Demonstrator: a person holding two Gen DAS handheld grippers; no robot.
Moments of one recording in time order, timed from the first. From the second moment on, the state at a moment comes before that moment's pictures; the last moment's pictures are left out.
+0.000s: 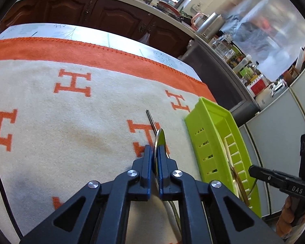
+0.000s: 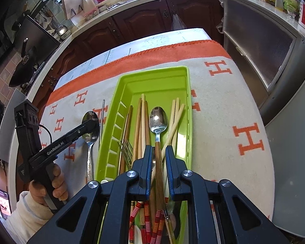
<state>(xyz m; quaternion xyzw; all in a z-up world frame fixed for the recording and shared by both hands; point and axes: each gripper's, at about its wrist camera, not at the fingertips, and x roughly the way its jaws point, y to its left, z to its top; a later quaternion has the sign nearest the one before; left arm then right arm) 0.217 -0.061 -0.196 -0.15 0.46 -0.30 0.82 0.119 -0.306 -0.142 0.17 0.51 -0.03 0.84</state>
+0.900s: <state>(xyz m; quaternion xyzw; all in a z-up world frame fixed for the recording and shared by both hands) 0.158 -0.052 -0.102 -0.20 0.45 -0.37 0.79 0.055 -0.319 -0.114 0.22 0.48 -0.04 0.85</state>
